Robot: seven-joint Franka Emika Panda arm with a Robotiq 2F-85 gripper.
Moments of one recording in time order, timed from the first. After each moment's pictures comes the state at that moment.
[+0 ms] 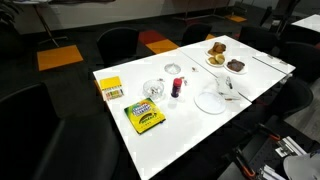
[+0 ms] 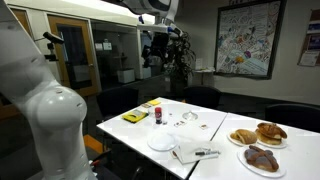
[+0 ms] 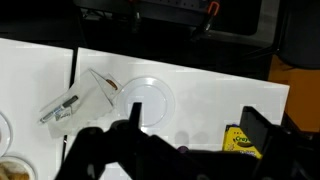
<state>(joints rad) -0.02 -0.34 -0.19 -2.11 0.03 1.53 -0.31</state>
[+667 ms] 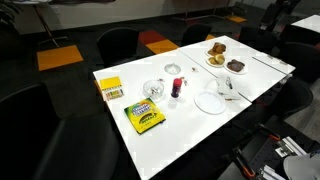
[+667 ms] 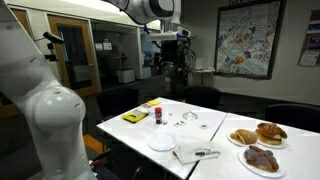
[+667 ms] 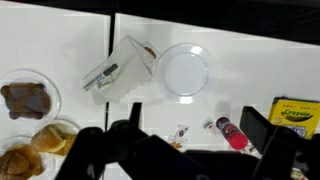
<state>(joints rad) -0.06 -0.34 -0.20 -2.20 -0.08 1.82 -0.30</state>
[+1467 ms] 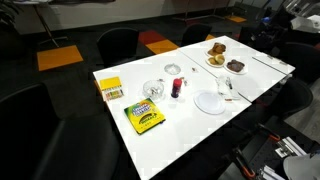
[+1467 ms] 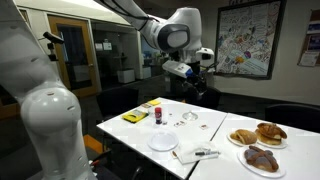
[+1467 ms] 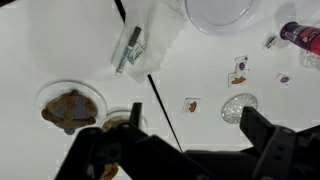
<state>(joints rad) -0.18 -0.27 -0.34 -2.44 0.10 2.41 -0.17</state>
